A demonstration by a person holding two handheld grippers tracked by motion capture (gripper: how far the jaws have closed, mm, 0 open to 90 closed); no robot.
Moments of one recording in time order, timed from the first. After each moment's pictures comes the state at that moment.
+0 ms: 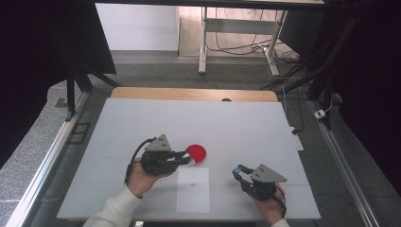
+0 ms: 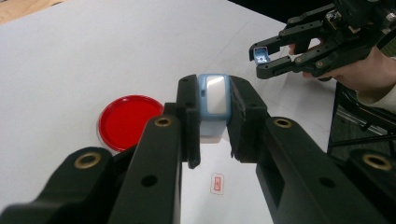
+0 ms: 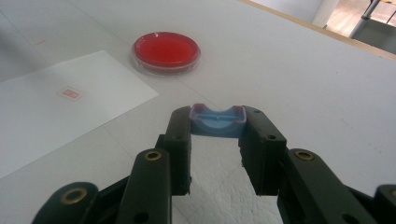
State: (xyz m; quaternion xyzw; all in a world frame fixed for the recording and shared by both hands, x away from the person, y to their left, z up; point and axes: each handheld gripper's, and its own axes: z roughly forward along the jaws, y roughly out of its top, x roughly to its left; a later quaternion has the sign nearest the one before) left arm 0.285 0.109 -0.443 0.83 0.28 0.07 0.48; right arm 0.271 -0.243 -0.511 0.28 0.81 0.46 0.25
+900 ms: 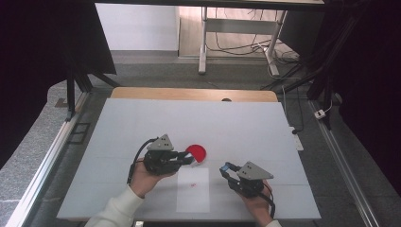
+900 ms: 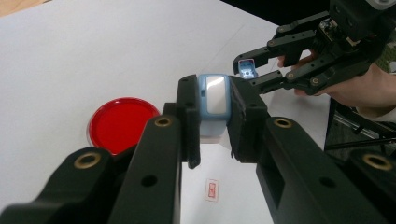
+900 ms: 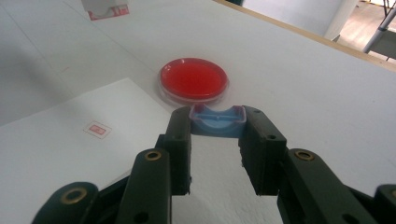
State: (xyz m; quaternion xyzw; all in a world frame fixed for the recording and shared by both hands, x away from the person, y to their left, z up) left arm 0.289 0.102 -0.446 0.82 0.29 0.06 0.49; right arm 0.274 -0.205 -0.506 0.26 0.81 0.47 0.24
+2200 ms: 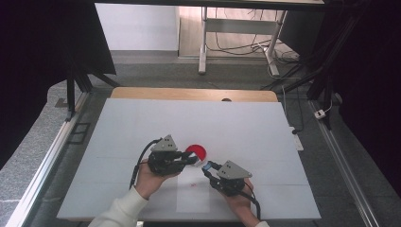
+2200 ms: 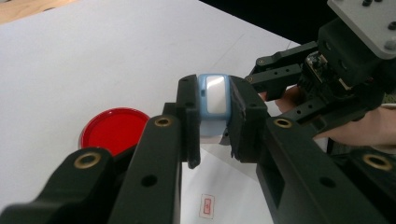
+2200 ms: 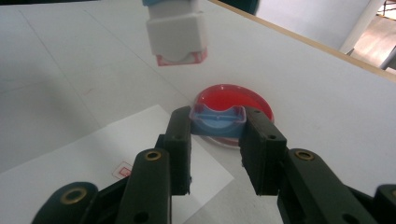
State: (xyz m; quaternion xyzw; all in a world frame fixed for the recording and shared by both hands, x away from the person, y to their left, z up) left arm 0.287 0.091 -0.448 0.81 0.29 0.06 0.50; right arm 0.275 -0.153 -0.510 0.23 0.81 0.48 0.24
